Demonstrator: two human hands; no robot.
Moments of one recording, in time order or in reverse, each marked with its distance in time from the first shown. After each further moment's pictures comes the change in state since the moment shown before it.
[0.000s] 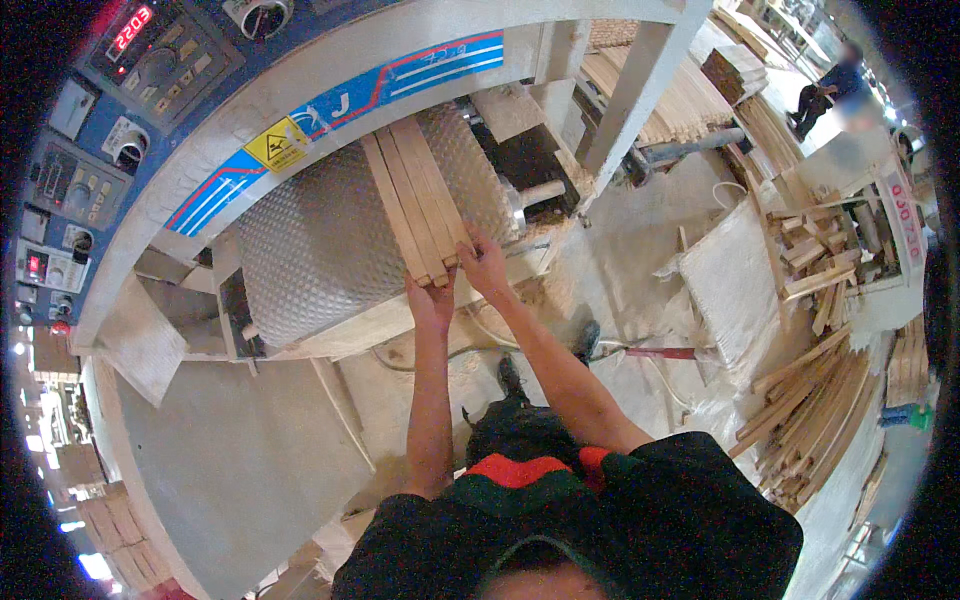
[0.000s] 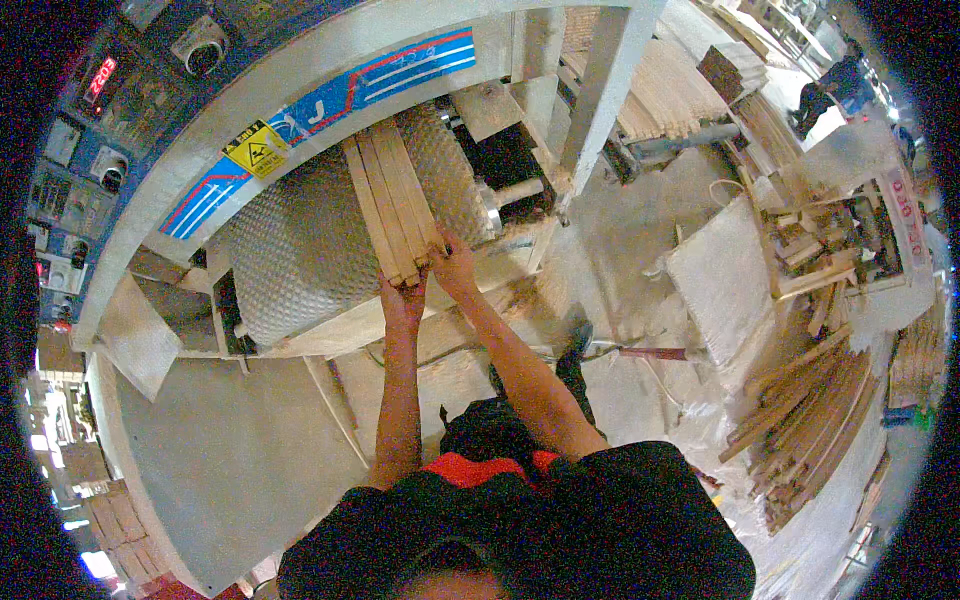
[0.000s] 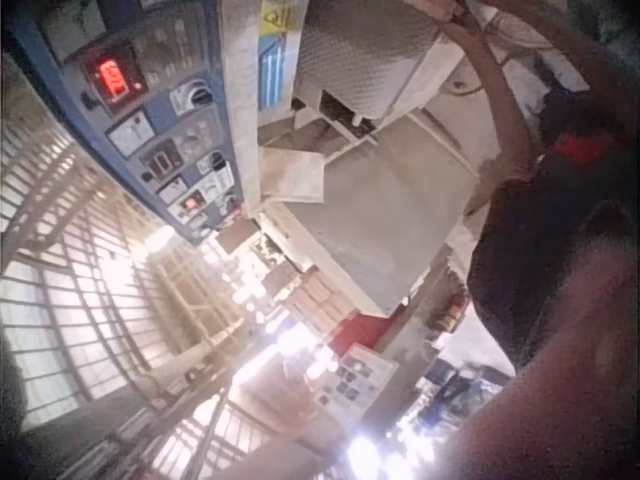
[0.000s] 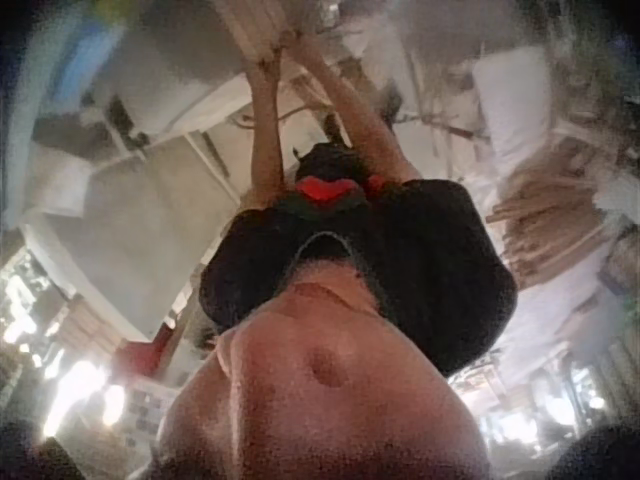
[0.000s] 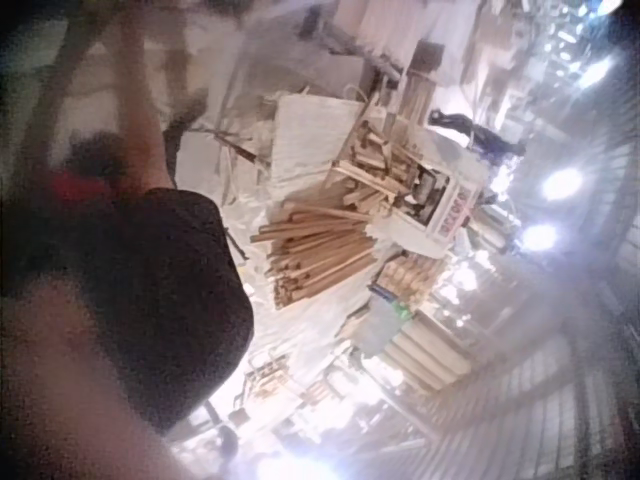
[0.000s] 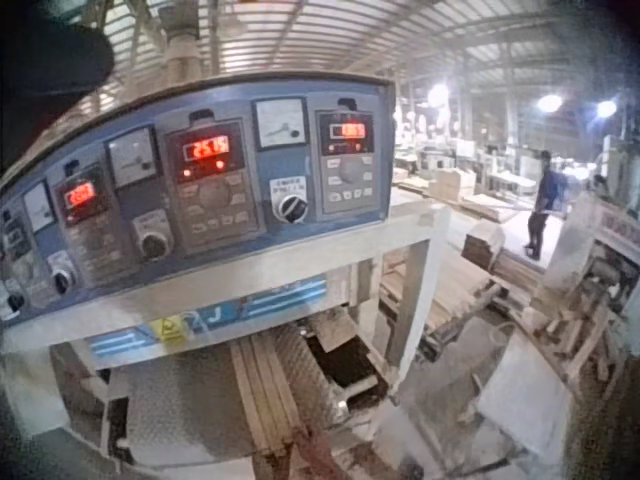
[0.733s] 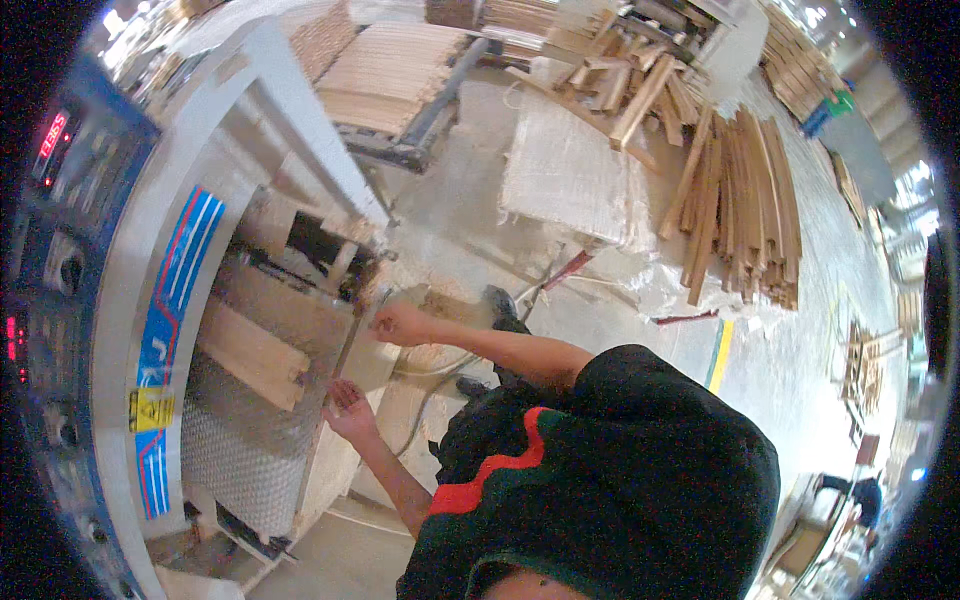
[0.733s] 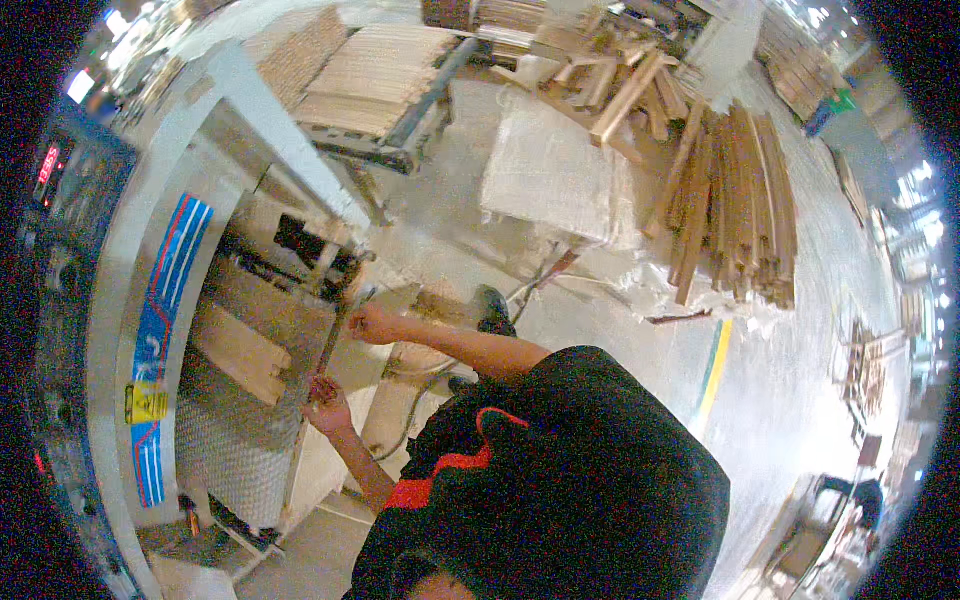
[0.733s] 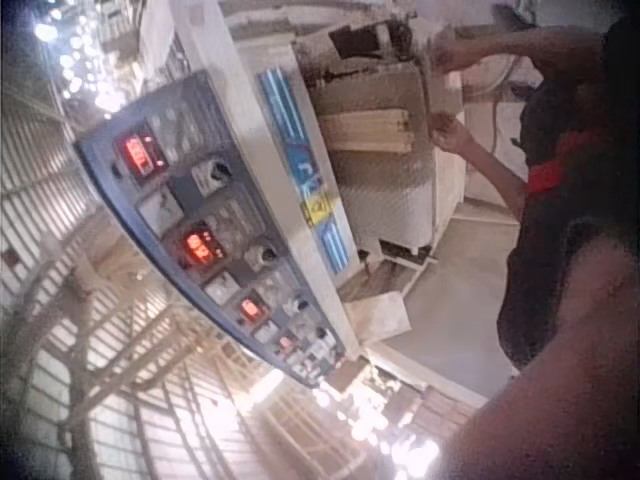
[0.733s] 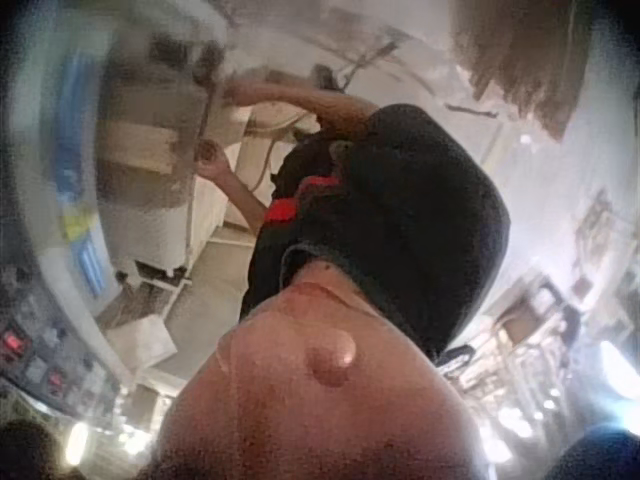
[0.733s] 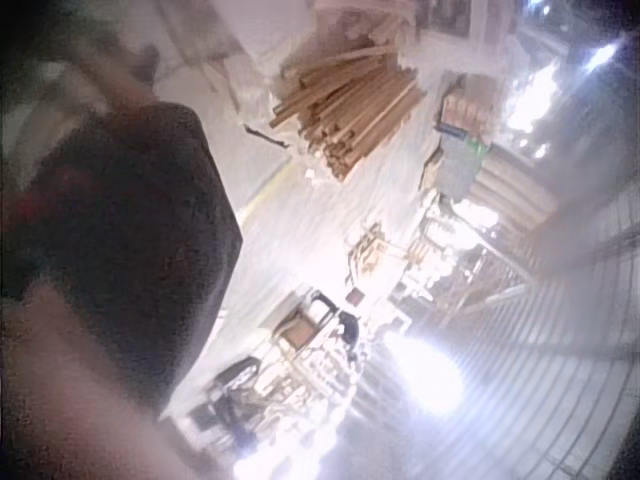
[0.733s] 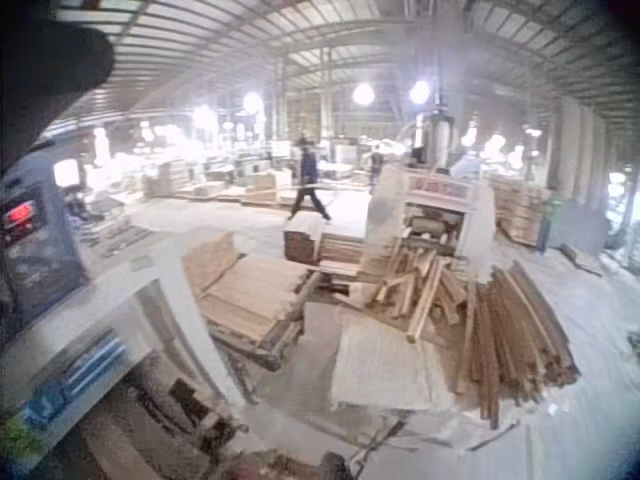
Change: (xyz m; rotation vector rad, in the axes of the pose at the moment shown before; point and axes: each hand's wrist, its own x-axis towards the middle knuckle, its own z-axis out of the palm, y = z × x) left_hand 0.009 -0.046 -0.058 -0.199 0.045 -0.363; right_hand -0.026 0.019 -0.165 -0.278 -0.165 0.060
